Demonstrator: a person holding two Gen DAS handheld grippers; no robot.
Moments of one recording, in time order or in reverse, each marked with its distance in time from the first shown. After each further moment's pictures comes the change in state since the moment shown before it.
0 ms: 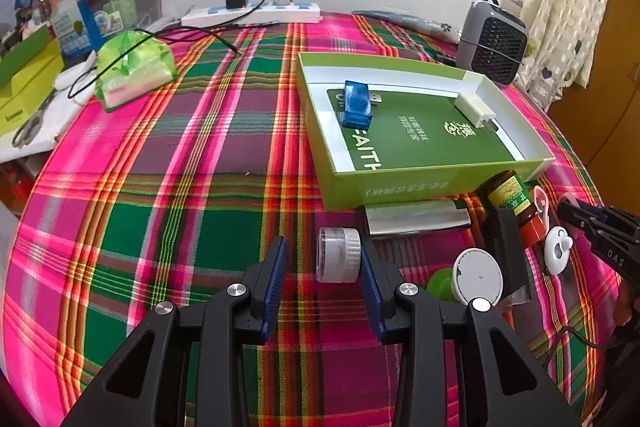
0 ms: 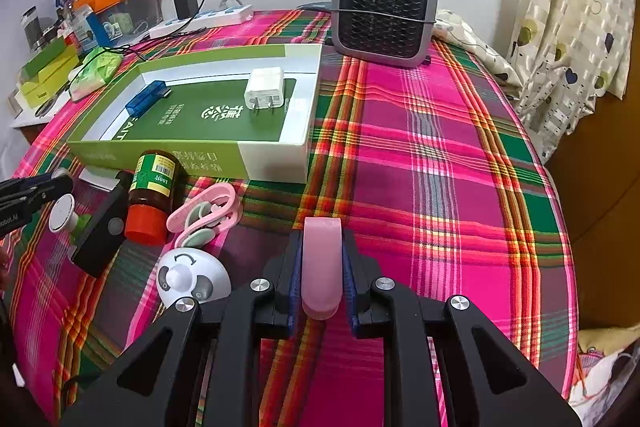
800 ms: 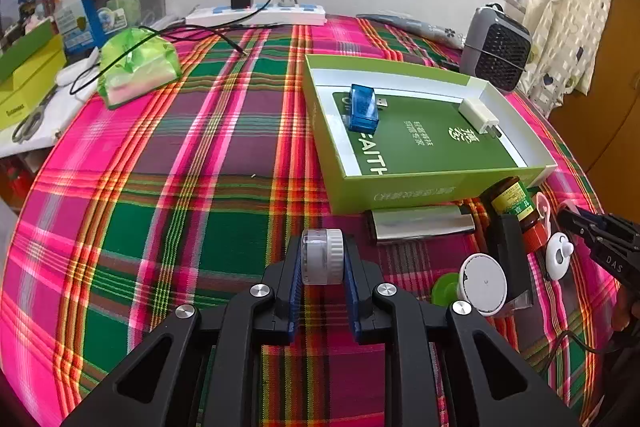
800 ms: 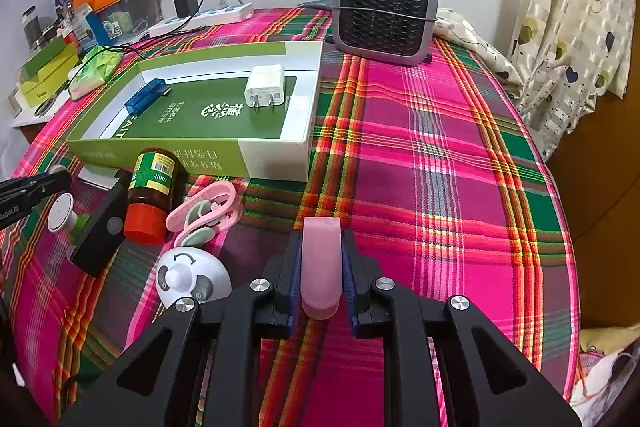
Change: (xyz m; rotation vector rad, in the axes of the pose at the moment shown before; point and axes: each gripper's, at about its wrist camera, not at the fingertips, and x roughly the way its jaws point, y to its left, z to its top) left arm 0.000 0.004 0.001 -0.018 -0.010 -0.004; right arm 0.000 0.000 0.000 0.000 0.002 0.001
